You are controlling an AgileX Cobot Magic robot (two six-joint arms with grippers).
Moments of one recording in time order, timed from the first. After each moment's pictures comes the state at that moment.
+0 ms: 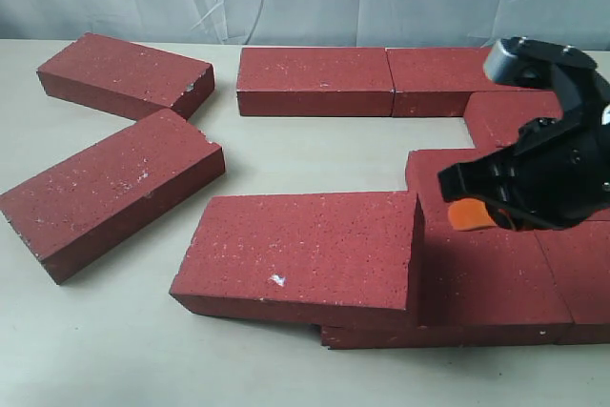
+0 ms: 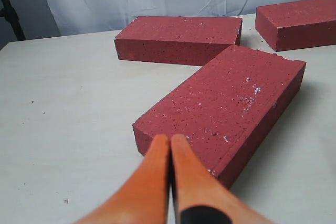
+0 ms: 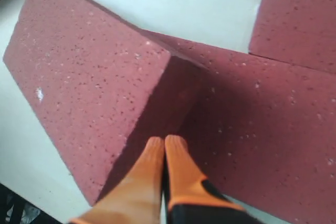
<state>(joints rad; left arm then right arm) -0.05 0.01 0.00 0.00 0.35 0.06 0.34 1.21 -0.77 0.47 0.82 -0.18</state>
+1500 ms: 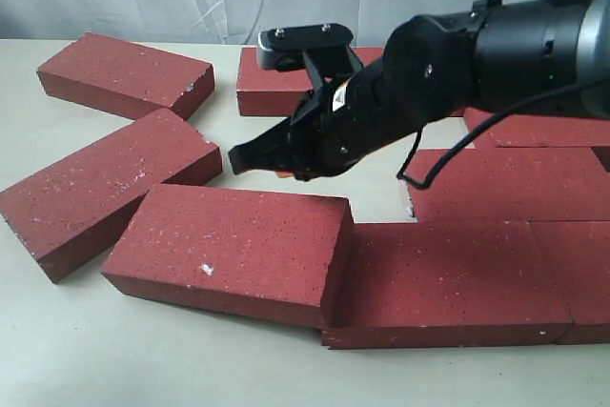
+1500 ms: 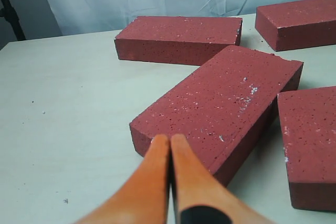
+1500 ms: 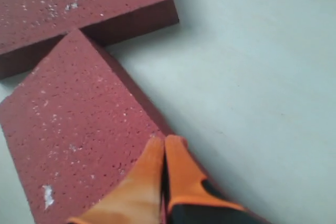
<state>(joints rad) -0.05 0.01 0.00 0.00 0.35 0.06 0.72 1.70 -1.11 0.28 0.44 0.00</state>
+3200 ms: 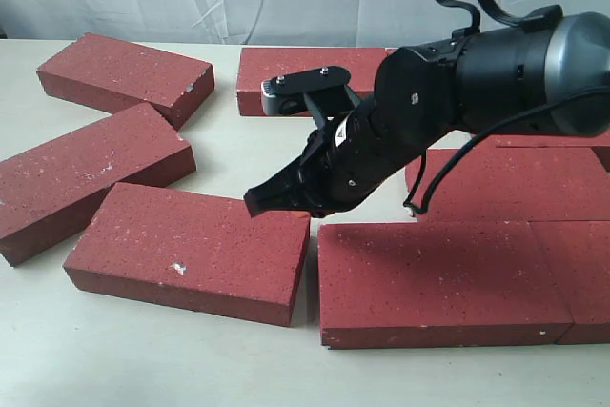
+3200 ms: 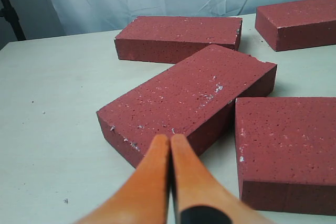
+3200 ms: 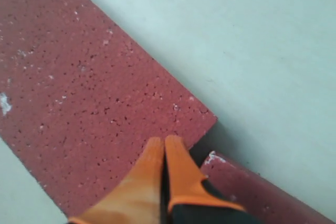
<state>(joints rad) -0.05 0.01 0.00 0.00 0.35 0.06 0.72 1.75 -1.07 0.25 0.50 0.00</state>
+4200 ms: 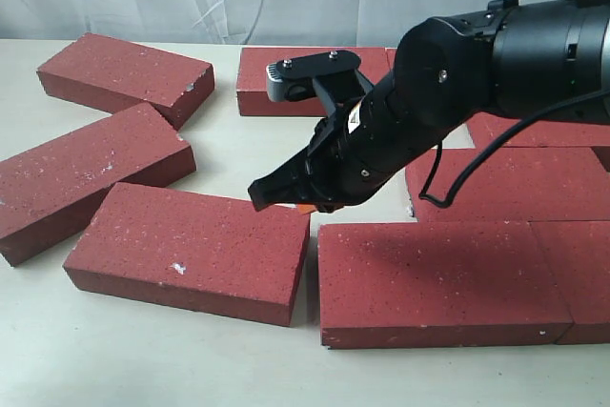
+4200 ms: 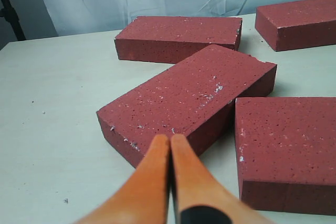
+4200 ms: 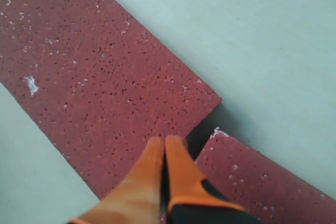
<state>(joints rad) -0.05 0.01 0.00 0.00 0.35 0.06 0.72 1.68 -1.07 0.26 0.58 0.00</state>
